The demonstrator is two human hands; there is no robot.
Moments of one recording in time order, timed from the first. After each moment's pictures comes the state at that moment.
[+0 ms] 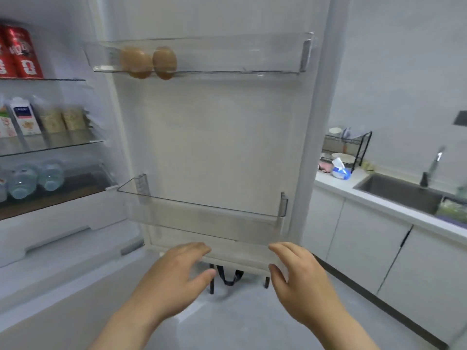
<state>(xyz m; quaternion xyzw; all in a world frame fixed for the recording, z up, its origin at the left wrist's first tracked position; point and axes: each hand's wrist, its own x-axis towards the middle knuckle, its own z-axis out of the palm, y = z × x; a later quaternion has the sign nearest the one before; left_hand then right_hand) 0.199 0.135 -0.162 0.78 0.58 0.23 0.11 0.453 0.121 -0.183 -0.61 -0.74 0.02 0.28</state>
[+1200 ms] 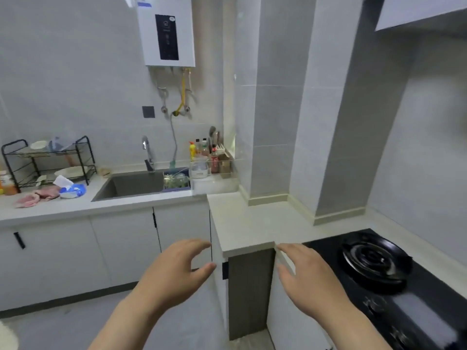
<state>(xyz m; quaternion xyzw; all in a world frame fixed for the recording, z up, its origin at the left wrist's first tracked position) 0.706 0.064 -0.145 0.97 0.08 0.11 0.20 0.803 -0.181 -0.170 -0.93 -0.26 -0.05 0.25</state>
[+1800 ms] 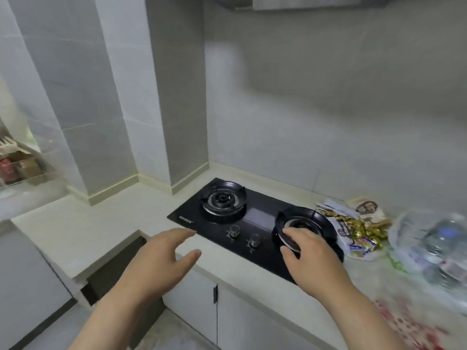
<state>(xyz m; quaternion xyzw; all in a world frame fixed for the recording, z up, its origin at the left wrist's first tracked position) 0.806 -0.084 -0.175 0.93 -0.25 0.01 0.25 0.699 -0.354 -0.186 -0.95 0.16 -0.13 0.22</state>
